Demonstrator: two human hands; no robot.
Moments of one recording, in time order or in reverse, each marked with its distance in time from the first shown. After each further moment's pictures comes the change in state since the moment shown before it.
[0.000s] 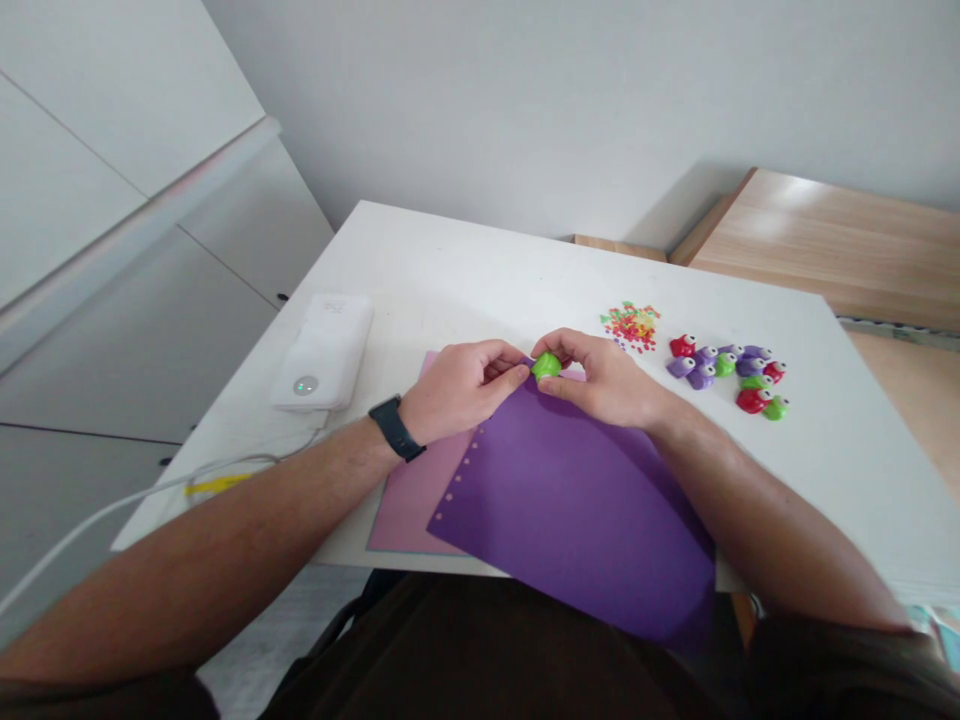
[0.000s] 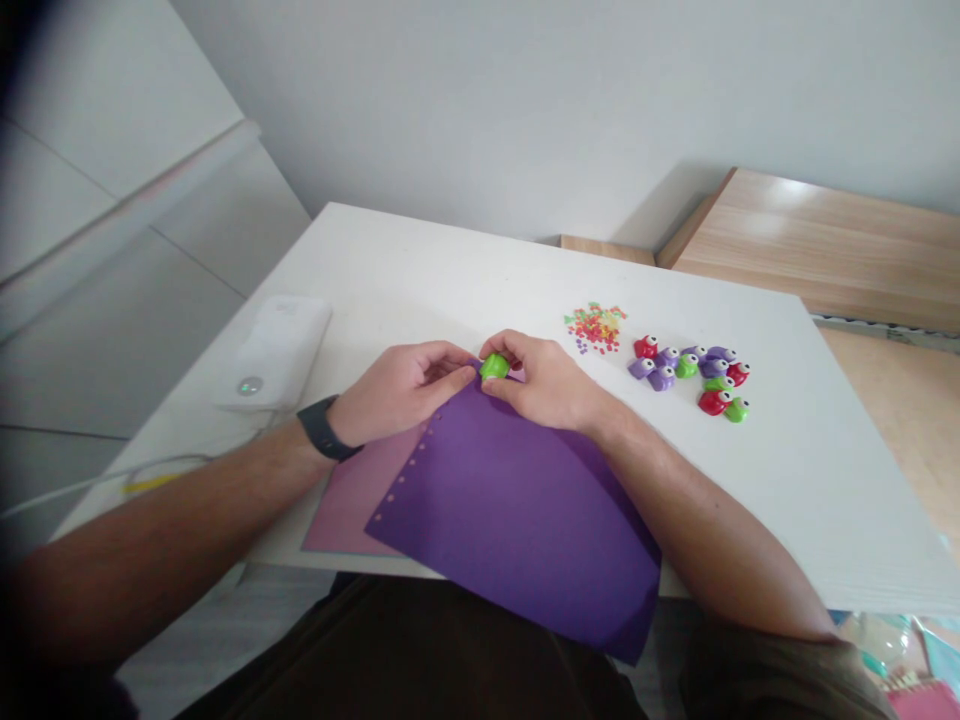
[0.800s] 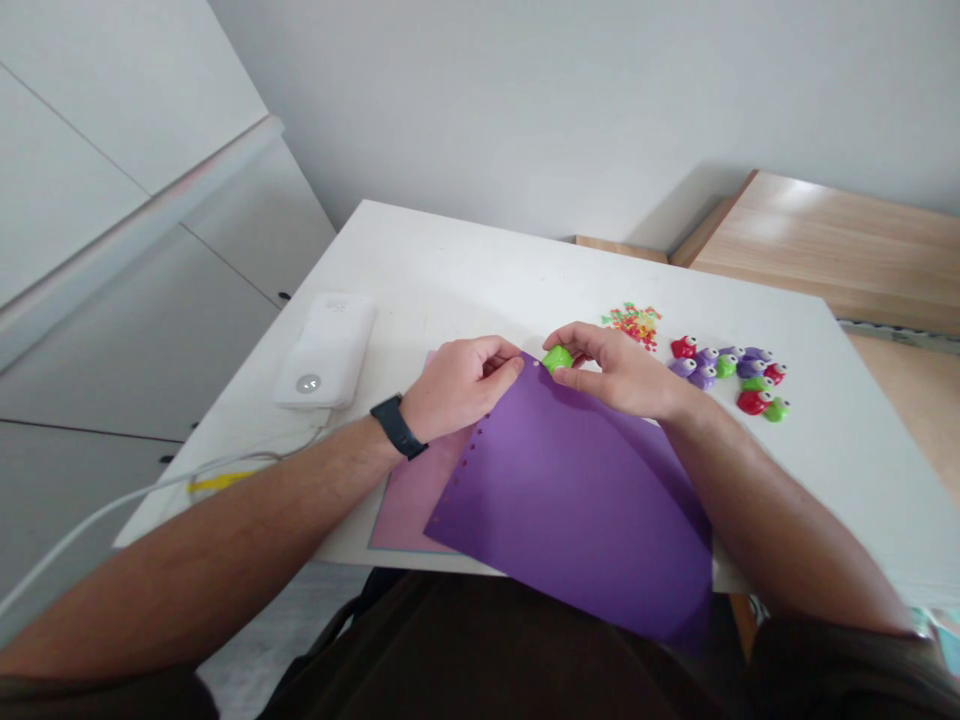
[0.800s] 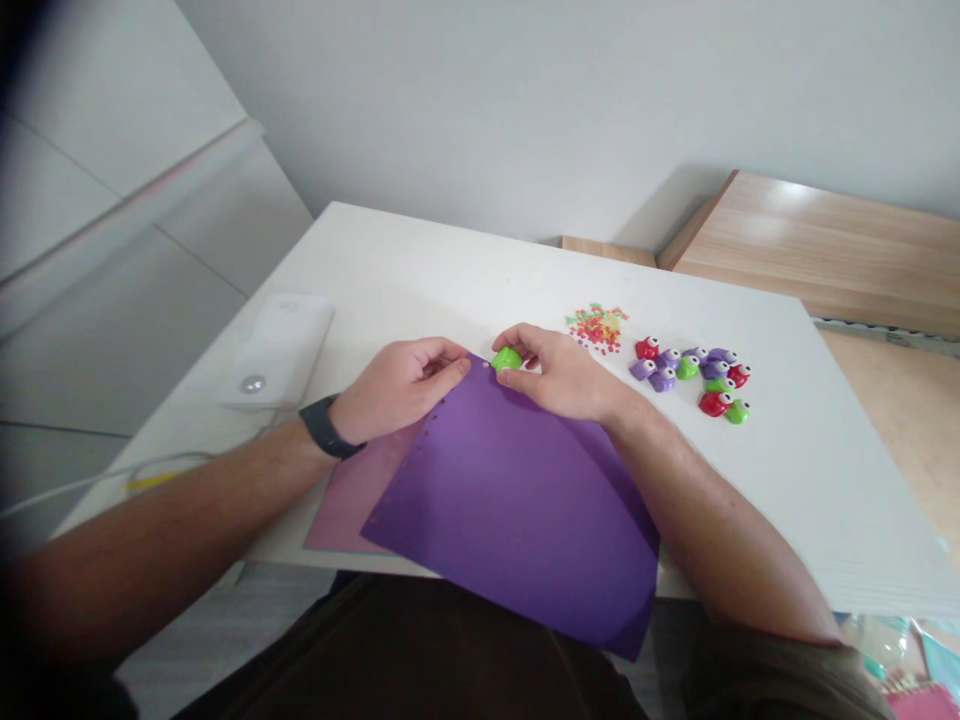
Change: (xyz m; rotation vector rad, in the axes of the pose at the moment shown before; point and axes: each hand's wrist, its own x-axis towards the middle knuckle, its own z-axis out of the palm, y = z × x) left_hand -0.001 0.003 -0.004 0.151 0.080 -0.020; right_hand 0.000 0.002 -0.016 -0.037 -0.018 0.054
